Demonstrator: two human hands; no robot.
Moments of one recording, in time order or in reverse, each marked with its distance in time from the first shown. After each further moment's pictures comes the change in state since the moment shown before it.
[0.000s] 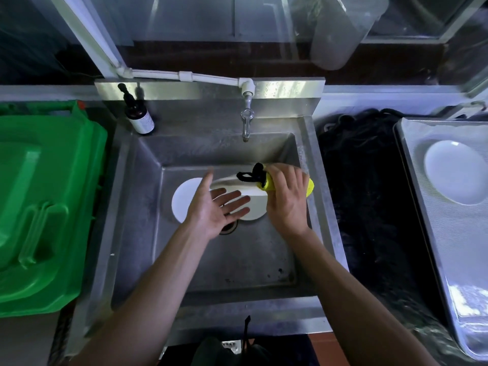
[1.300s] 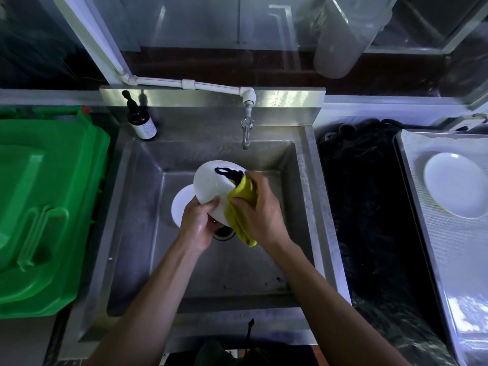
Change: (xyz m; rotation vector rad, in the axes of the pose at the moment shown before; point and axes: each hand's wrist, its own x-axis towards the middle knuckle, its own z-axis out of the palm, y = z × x) left_hand 0.004 -0.010 -0.017 0.176 -0.004 0.355; right_hand 0.006 -0.037 0.002 0.620 -0.424 0.523
